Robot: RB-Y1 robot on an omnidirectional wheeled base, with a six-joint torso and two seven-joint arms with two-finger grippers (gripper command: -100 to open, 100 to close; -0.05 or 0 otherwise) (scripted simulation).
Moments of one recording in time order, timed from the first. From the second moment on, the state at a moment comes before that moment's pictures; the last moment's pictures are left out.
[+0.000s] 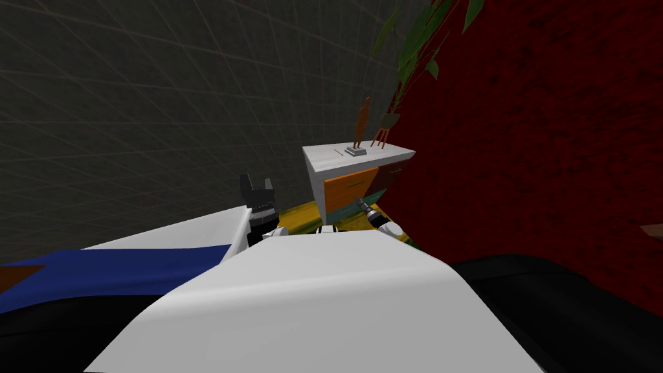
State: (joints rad) left arm 0.52 -0.03 -0.03 -2.20 0.10 -0.60 -0.04; right arm 0.43 -0.20 -0.12 -1.85 -1.80 0.51 -0.75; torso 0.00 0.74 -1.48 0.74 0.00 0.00
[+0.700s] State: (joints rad) left arm 0.52 -0.03 -0.03 -2.20 0.10 -0.60 -0.04; right arm 0.39 -0.11 -0.12 -1.81 -1.98 0.61 -0.84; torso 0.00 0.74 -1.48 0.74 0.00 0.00
